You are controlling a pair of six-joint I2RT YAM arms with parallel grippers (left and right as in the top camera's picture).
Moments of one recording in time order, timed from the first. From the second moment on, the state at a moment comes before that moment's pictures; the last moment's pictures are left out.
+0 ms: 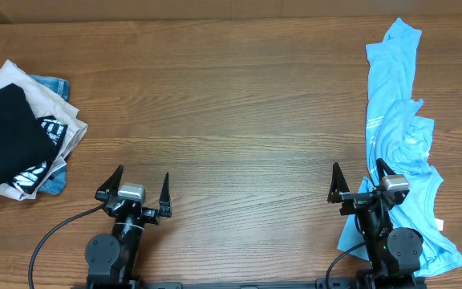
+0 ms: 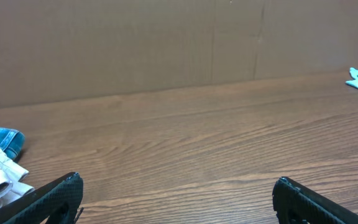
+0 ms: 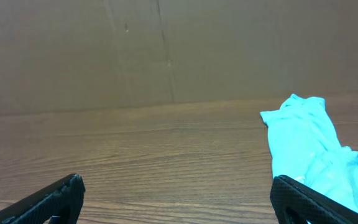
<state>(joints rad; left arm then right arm) -0.05 0.01 0.01 -0.06 0.12 0.04 0.09 0.01 0.02 -0.03 -0.04 0.13</state>
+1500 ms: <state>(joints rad) -0.05 0.01 0.01 -0.06 0.12 0.04 0.09 0.01 0.02 -0.03 -0.04 0.13</state>
